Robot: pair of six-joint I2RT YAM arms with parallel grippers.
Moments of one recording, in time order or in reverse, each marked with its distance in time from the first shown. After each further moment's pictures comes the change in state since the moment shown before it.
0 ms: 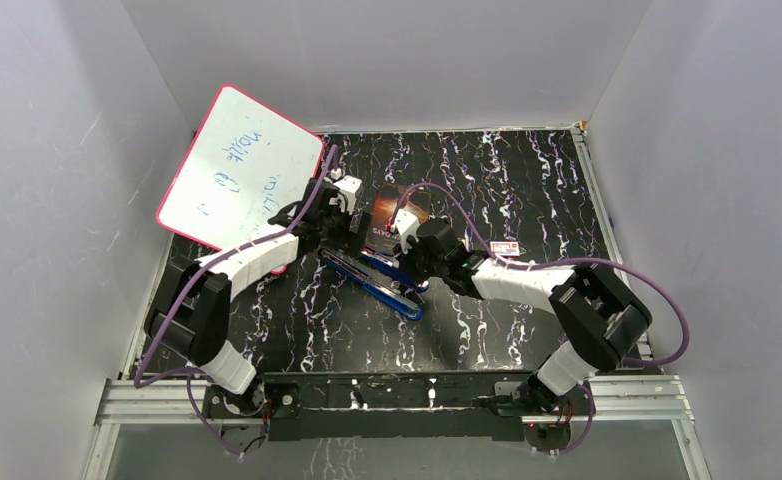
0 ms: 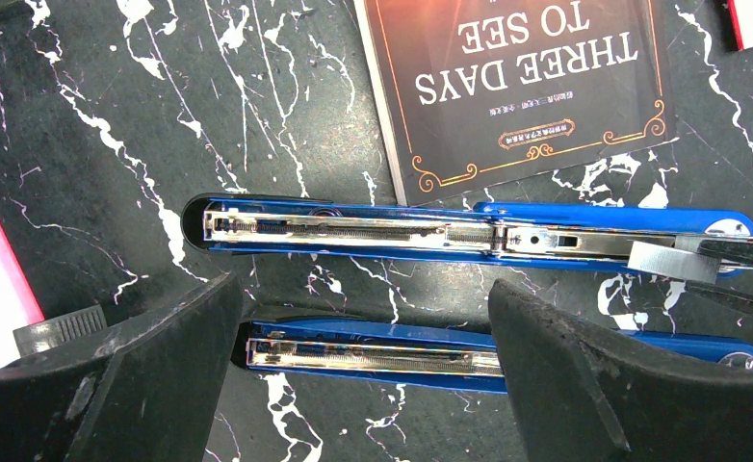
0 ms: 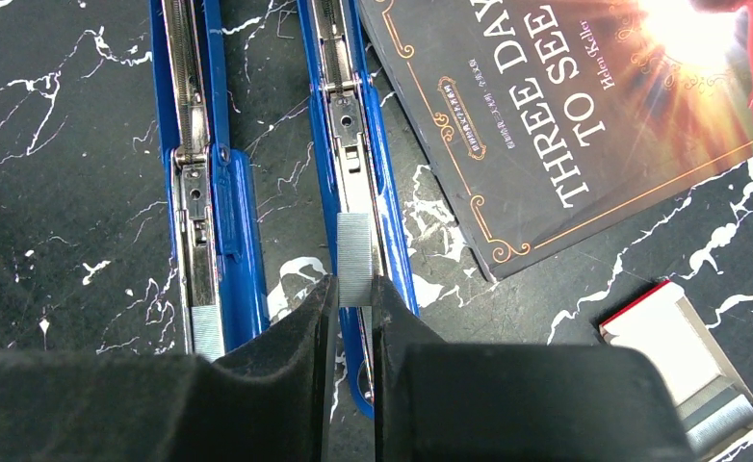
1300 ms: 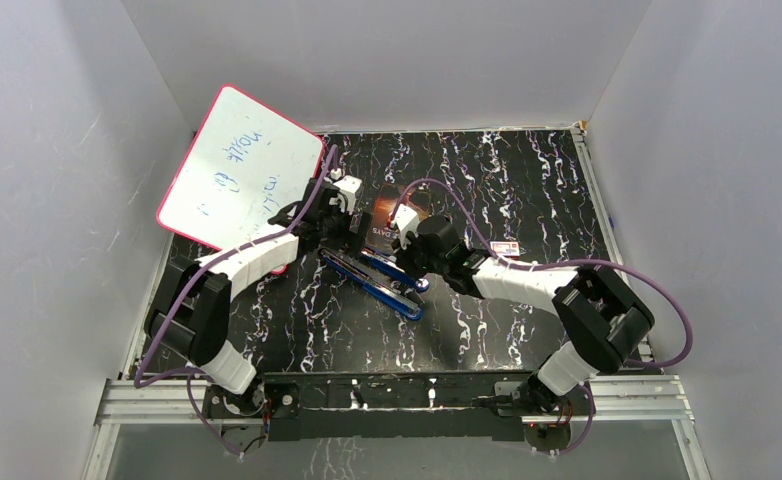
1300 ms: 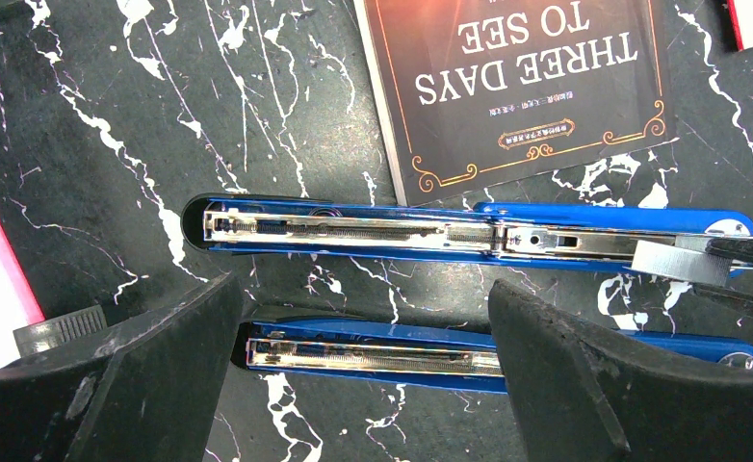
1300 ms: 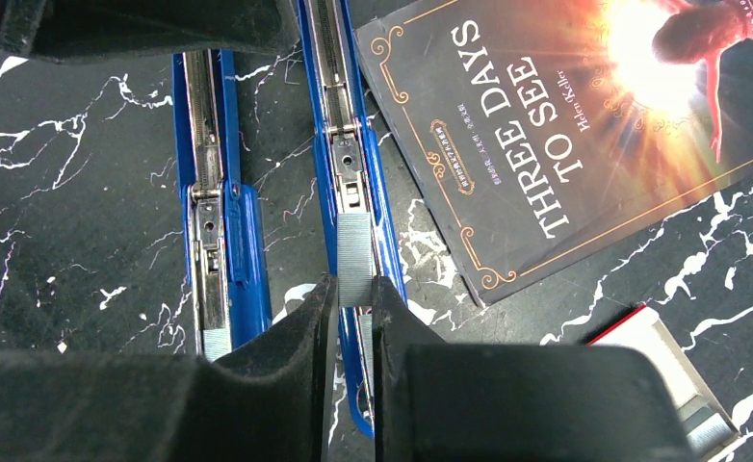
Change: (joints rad) left arm 0.000 0.000 0.000 0.000 0.000 0.000; right arm 0.000 -0.008 0.011 0.026 -0.002 0.002
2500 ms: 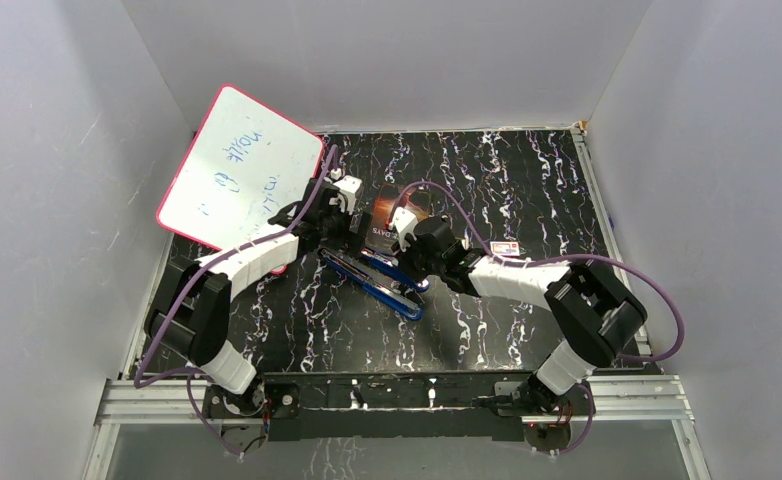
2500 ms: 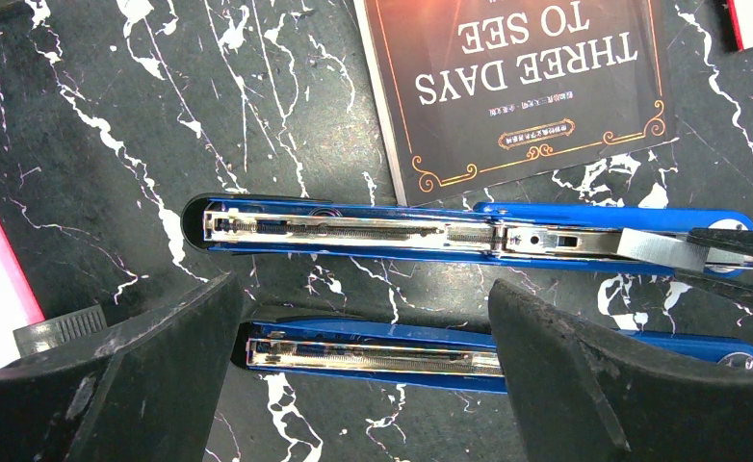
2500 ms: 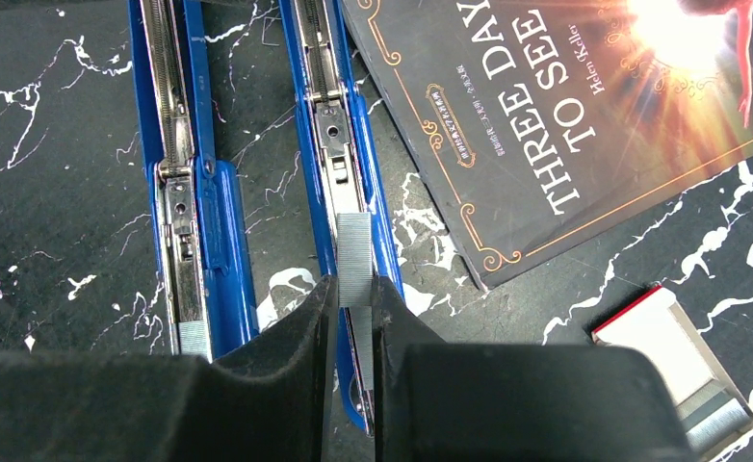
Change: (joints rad) left arm 0.000 0.000 0.000 0.000 0.000 0.000; right arm 0.000 0.035 0.013 -0.033 0.020 0.001
